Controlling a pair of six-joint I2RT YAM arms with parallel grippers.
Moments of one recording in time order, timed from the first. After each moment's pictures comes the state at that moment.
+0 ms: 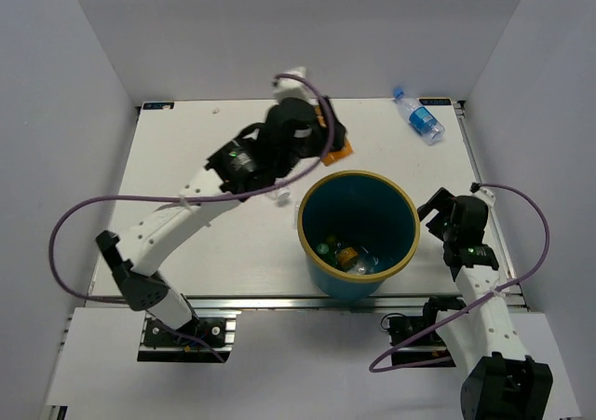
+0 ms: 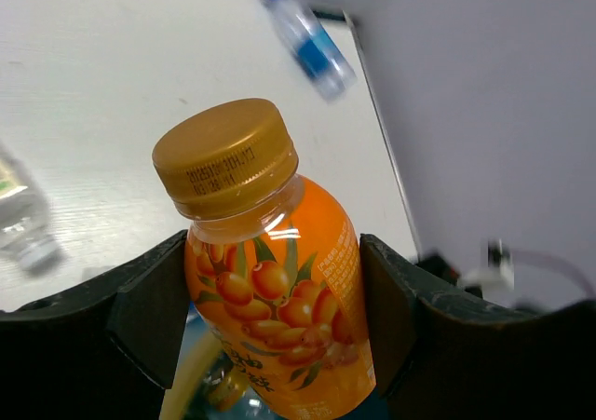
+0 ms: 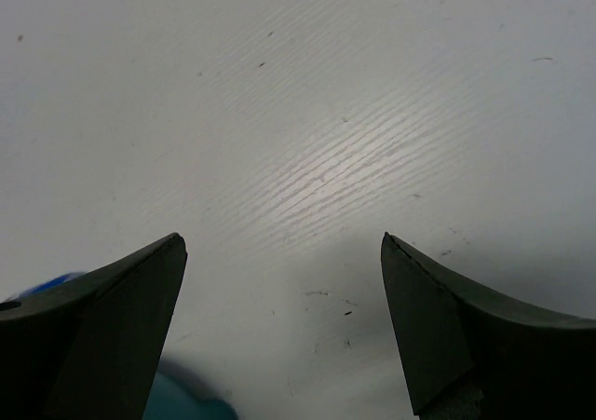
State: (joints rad) left arm -0.91 1.54 1.83 -0.63 -0.49 -0.75; right arm -0.03 0.74 0.44 -0.29 0.14 0.53
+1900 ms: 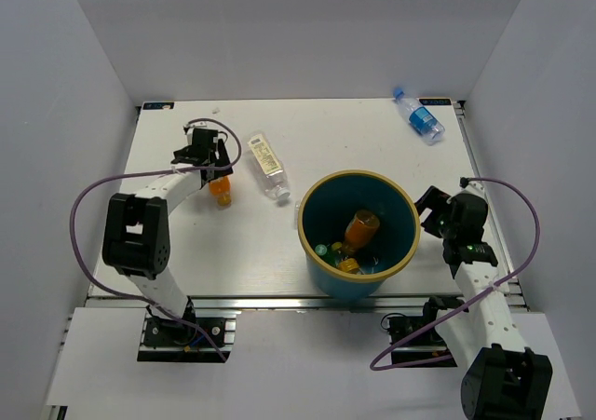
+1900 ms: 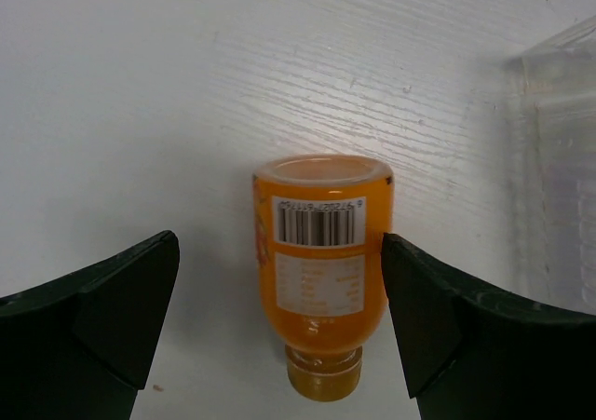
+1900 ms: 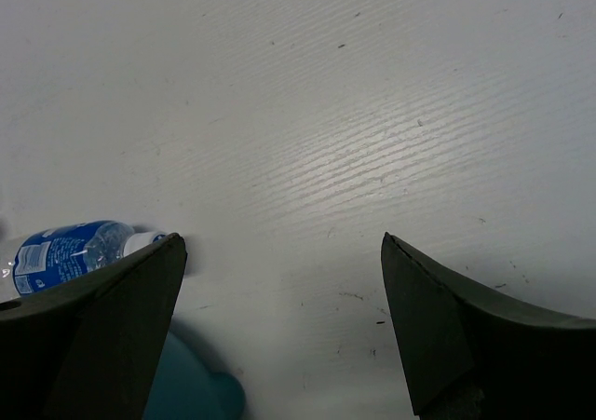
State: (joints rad) left arm -0.17 1.70 1.12 -0.24 -0.38 -0.36; right arm -0.07 0.80 0.43 -0.20 -0.10 0.41
